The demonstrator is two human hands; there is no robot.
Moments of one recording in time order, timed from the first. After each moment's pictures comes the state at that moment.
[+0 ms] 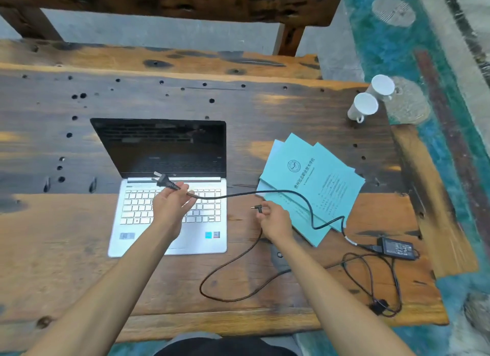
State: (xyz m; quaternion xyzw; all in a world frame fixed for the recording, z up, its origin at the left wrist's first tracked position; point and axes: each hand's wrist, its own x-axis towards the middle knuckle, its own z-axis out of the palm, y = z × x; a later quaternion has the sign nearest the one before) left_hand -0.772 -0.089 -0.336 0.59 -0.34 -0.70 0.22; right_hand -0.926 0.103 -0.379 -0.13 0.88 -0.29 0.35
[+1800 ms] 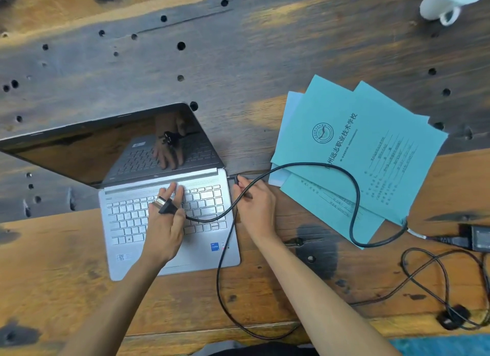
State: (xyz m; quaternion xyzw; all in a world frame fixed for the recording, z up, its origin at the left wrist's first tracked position) left_hand -0.750 -0.126 -0.447 0.38 -0.86 -0.31 -0.12; right_hand -0.909 0.019 -0.485 -0.10 0.82 -0.50 0.26
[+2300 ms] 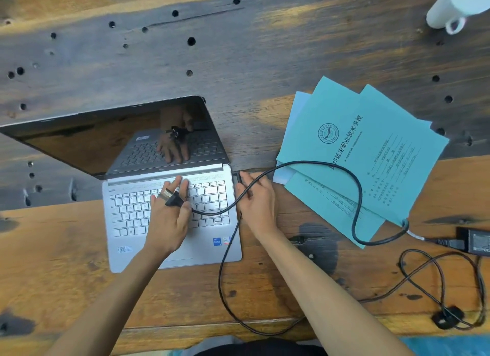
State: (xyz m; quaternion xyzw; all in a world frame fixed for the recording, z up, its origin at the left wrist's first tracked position) left_hand -0.756 -0.129 -0.444 0.38 -0.86 -0.30 -0.12; right_hand -0.911 0.018 -0.479 -0.16 0.86 -0.41 0.26
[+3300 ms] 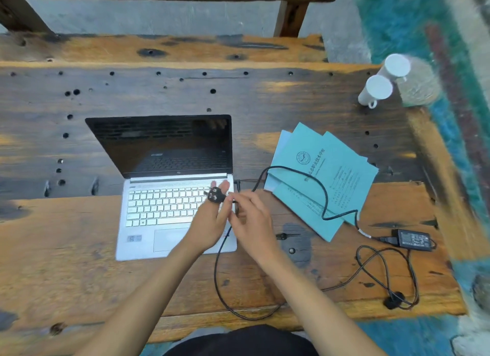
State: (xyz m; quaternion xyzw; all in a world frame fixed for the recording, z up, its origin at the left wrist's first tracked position) left_hand -0.782 -0.053 -0.343 0.34 -0.79 -0.51 -0.02; right_hand -0.858 0.060 -0.339 -0.34 0.81 -0.42 0.21
